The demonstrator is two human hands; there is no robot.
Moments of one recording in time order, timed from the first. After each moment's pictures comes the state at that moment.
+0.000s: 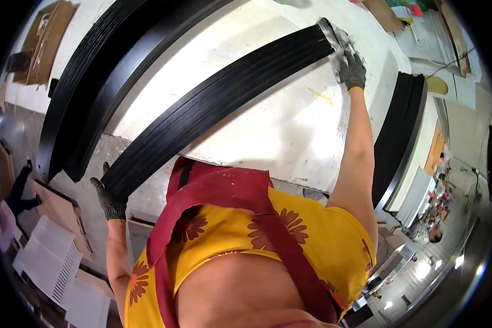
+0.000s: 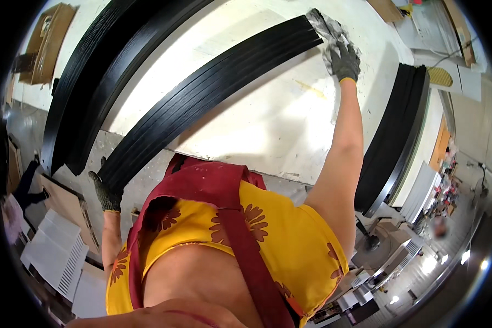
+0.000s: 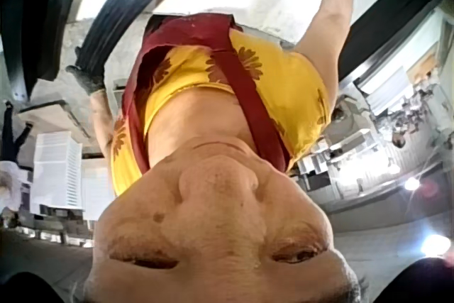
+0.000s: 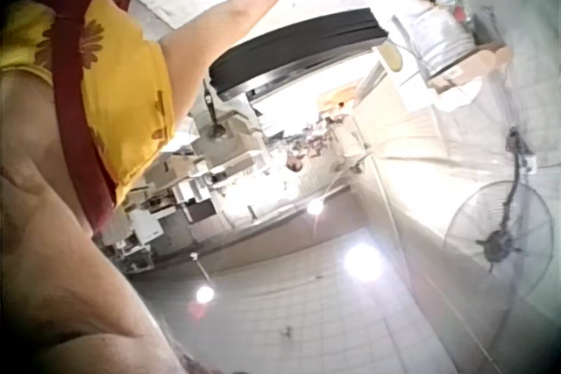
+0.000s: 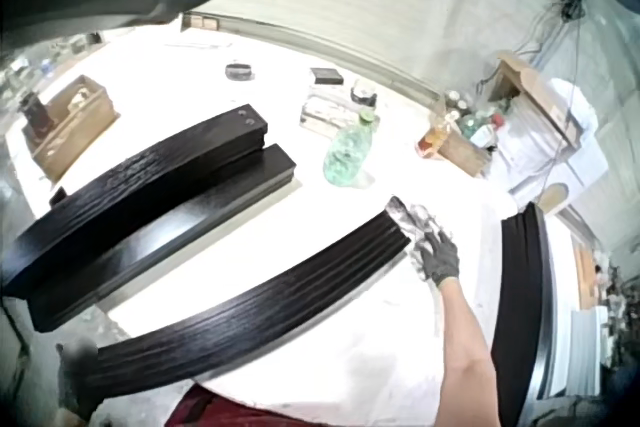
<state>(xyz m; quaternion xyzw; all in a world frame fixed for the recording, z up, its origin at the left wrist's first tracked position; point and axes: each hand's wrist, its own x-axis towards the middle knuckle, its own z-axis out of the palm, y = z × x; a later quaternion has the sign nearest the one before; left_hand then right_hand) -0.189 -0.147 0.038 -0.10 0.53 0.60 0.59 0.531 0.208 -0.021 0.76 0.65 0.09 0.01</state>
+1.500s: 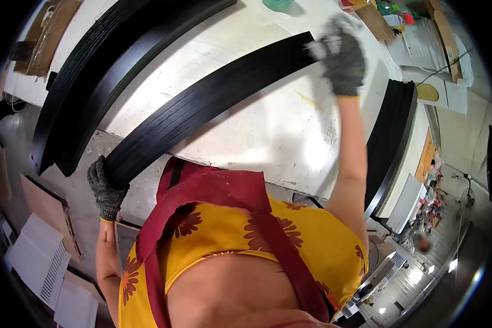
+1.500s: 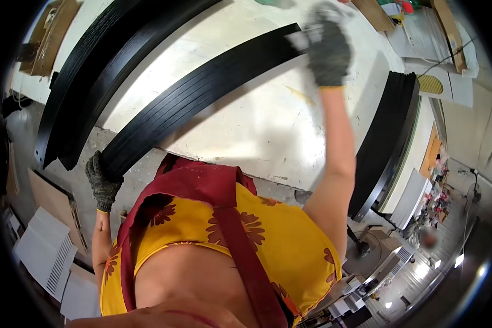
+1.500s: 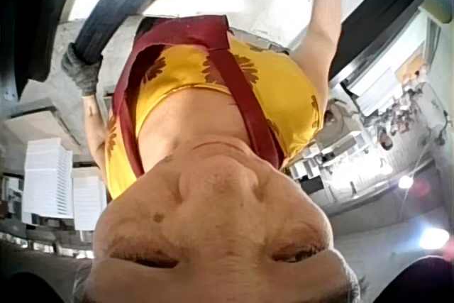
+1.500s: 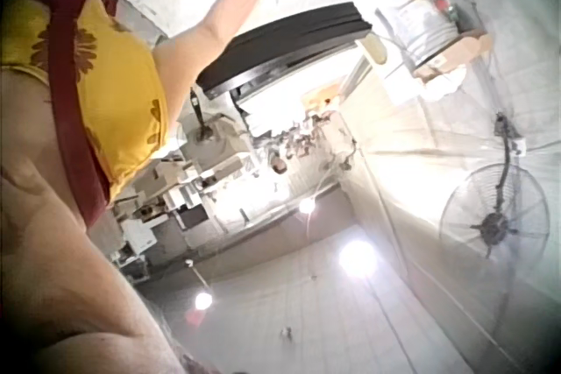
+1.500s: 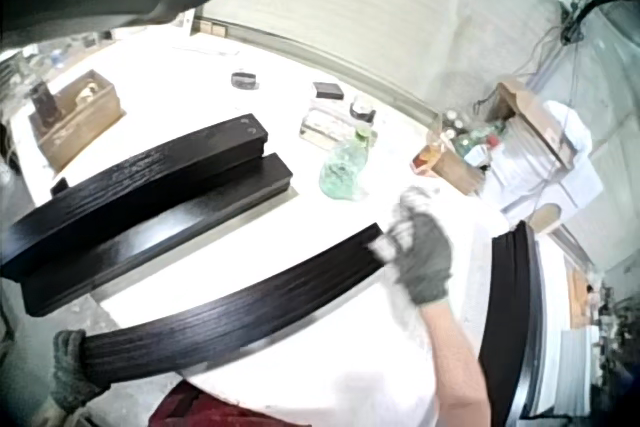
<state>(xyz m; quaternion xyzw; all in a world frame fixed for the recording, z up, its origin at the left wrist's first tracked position) -0.170 -0.144 0.046 0.69 0.71 0.12 0.05 0.377 0.184 0.123 0.57 0.78 0.18 -0.18</state>
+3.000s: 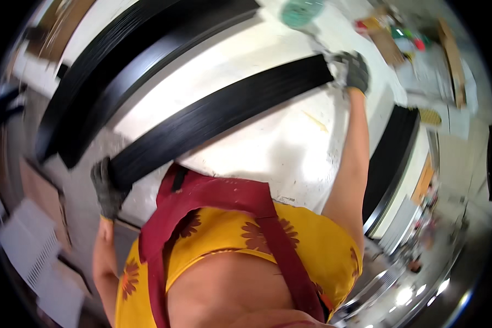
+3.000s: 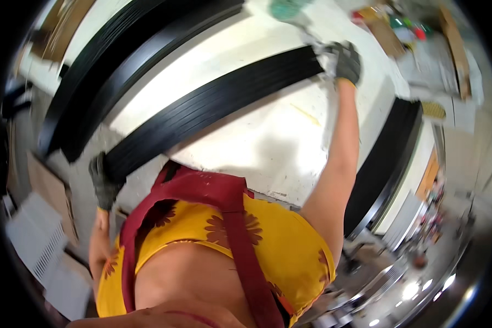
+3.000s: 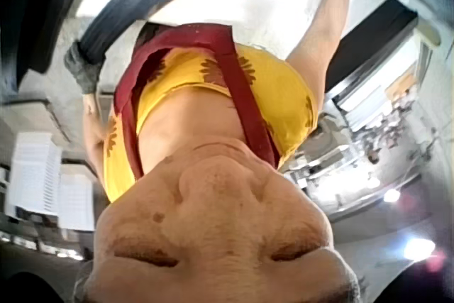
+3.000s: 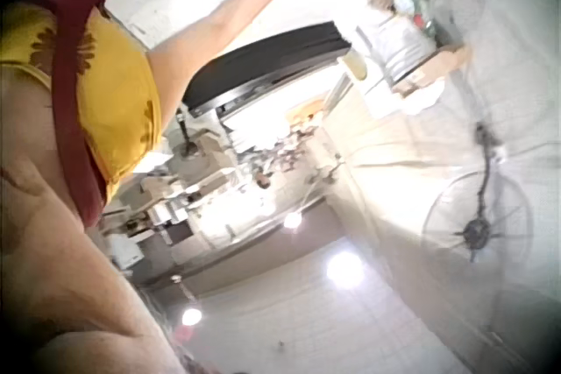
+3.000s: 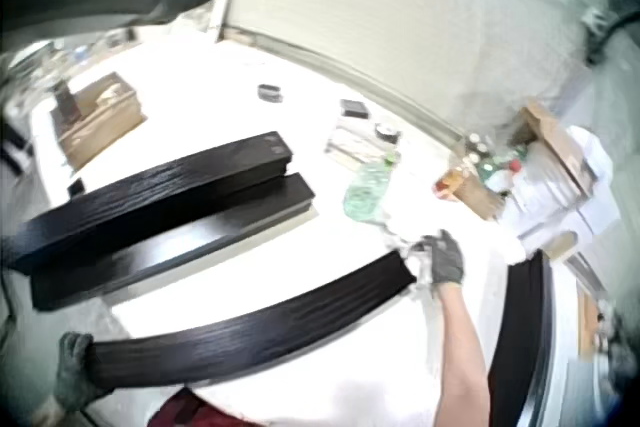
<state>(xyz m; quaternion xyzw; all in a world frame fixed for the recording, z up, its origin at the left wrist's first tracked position) -0.175 -0.161 0.038 0.68 0.72 0.15 0.04 0.456 0.288 0.054 0.67 0.74 0.06 -0.05</state>
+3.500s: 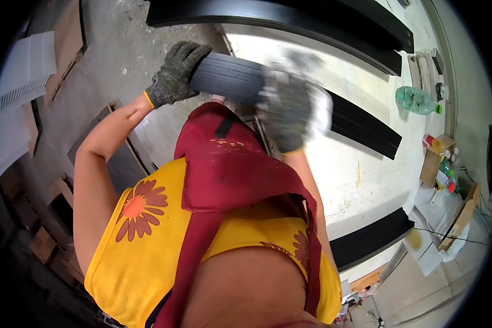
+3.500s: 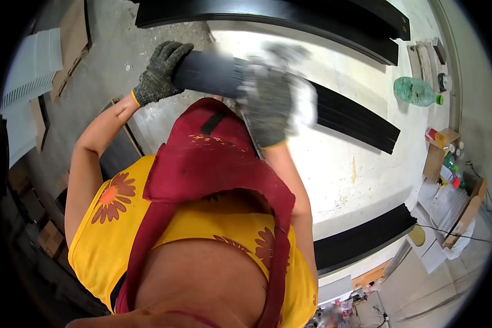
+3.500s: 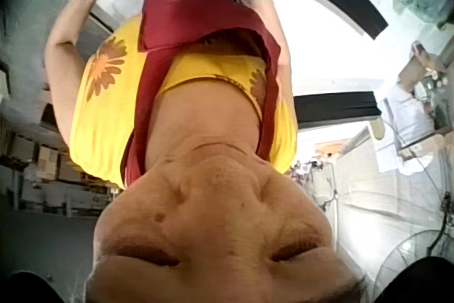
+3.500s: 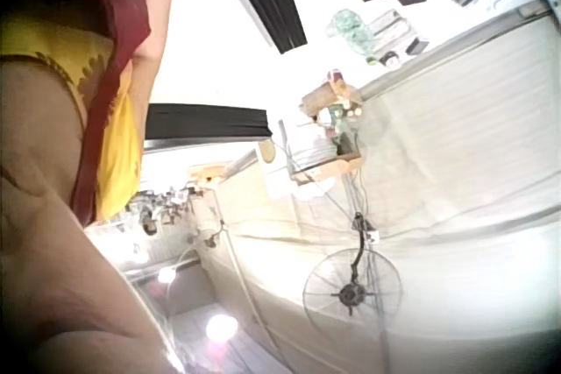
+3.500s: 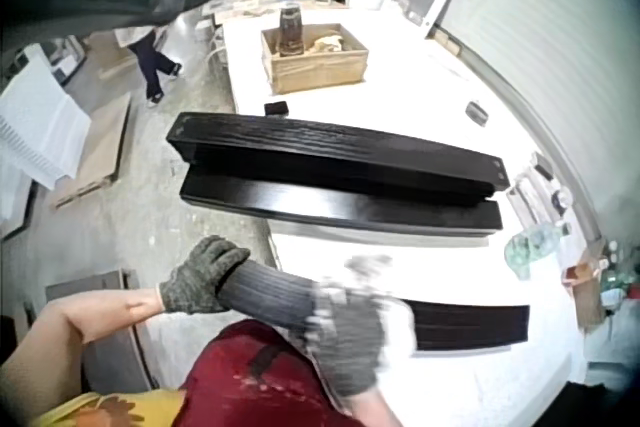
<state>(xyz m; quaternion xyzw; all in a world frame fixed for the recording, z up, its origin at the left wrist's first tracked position) -0.176 -0.151 0.045 0.65 0.72 0.22 0.09 0.103 -0.001 0.022 0.24 0.94 -0.12 -0.21</state>
